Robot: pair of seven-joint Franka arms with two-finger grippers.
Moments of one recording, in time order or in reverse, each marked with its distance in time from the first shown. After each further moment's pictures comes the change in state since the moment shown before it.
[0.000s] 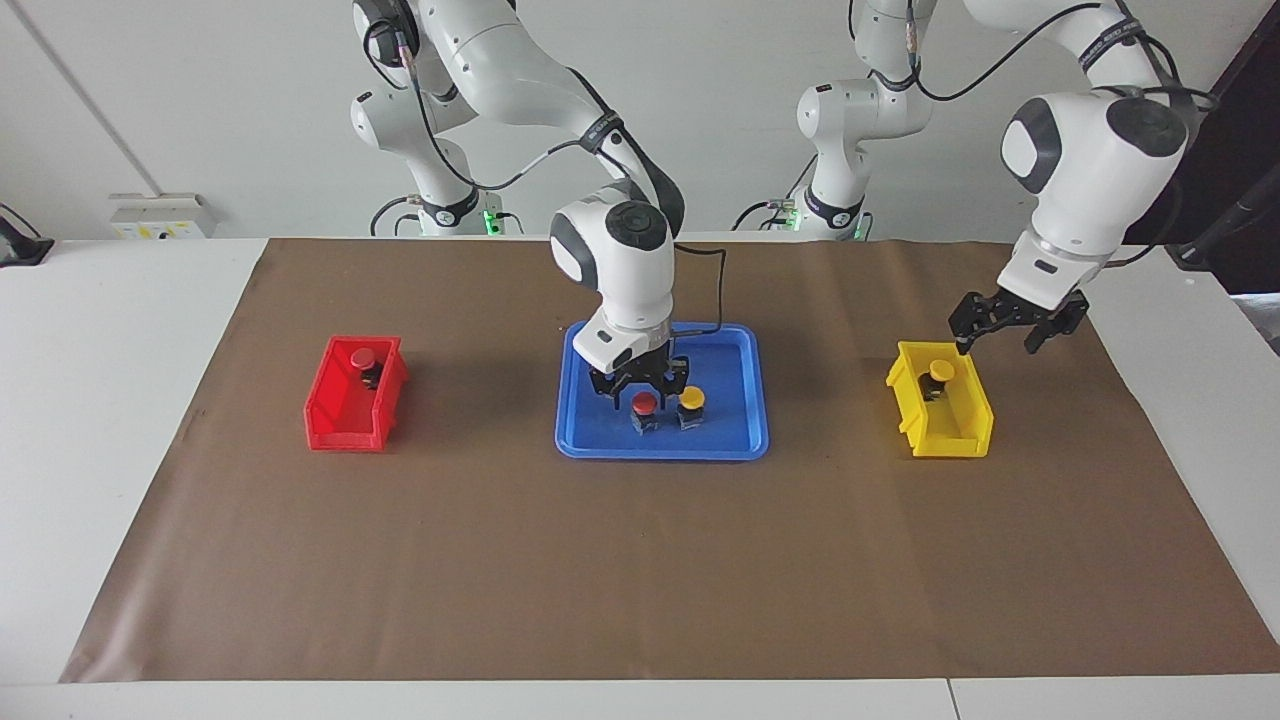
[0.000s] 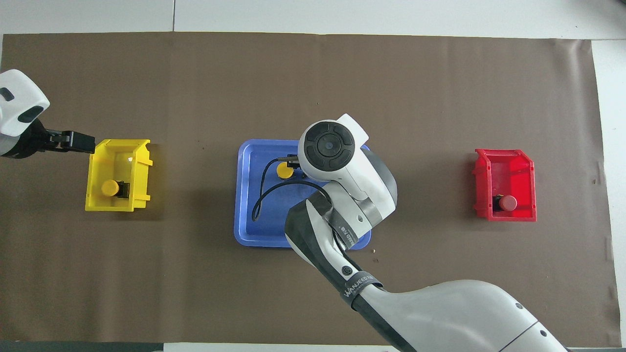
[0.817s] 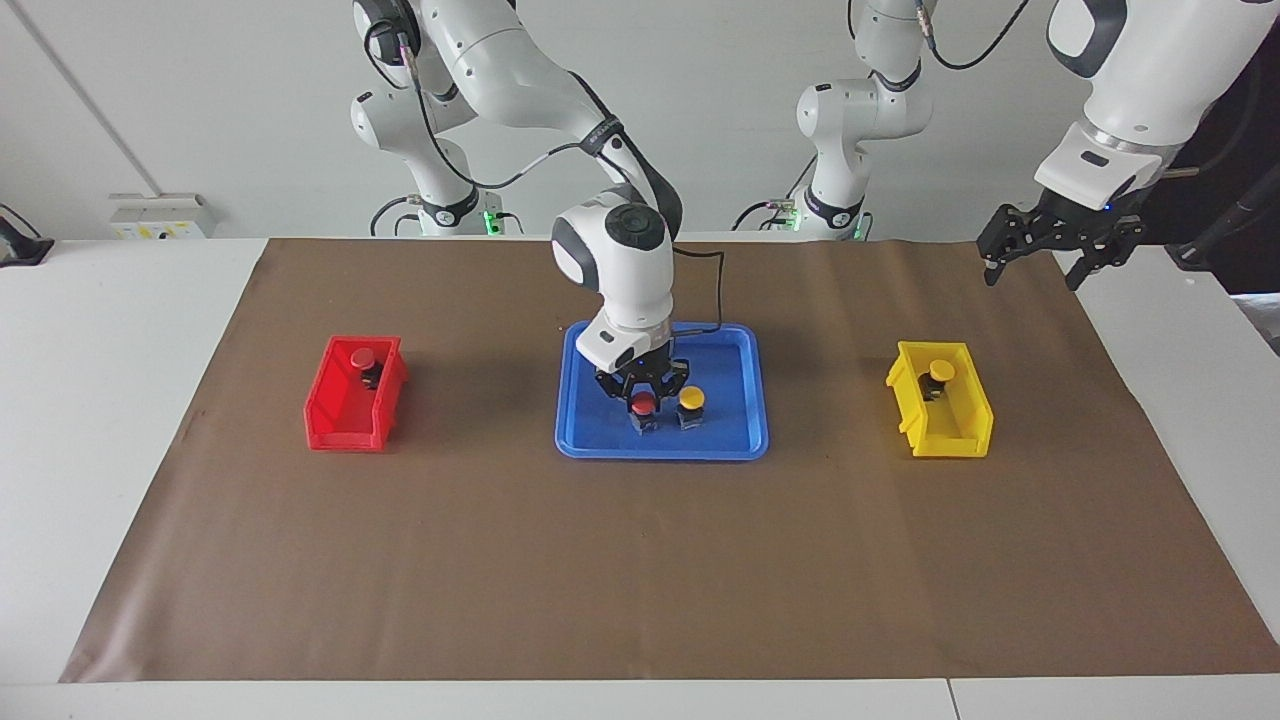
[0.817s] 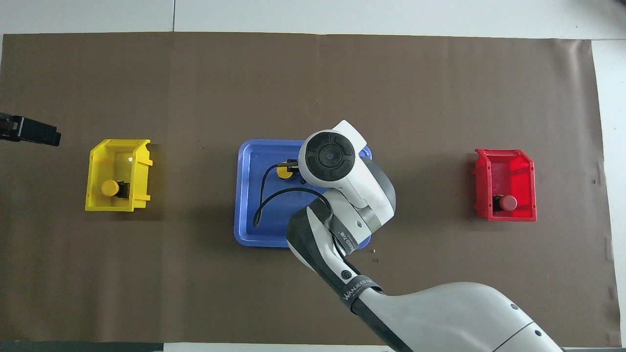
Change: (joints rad) left arm -0.024 0.012 -0.002 0.207 -0.015 -0.217 0.084; right arm 0.002 -0.009 0.003 -0.040 0.000 0.049 -0.007
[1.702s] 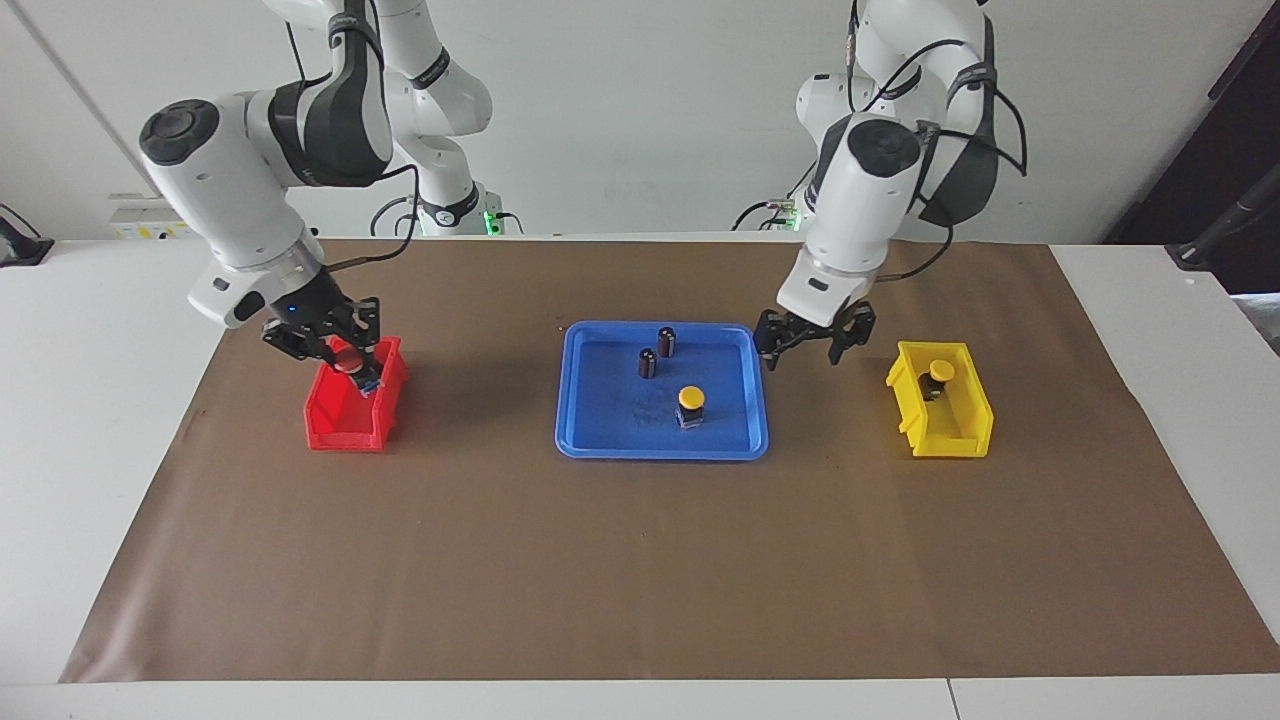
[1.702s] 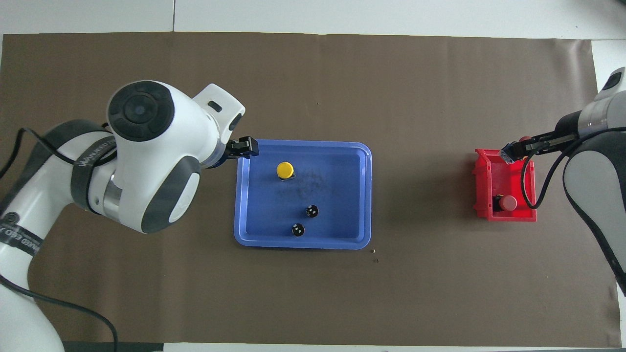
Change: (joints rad) left arm -0.471 0.199 -0.014 -0.246 -0.014 0.441 -0.788; right arm -0.687 -0.420 -0.026 -0.260 0.133 -0.223 -1.023
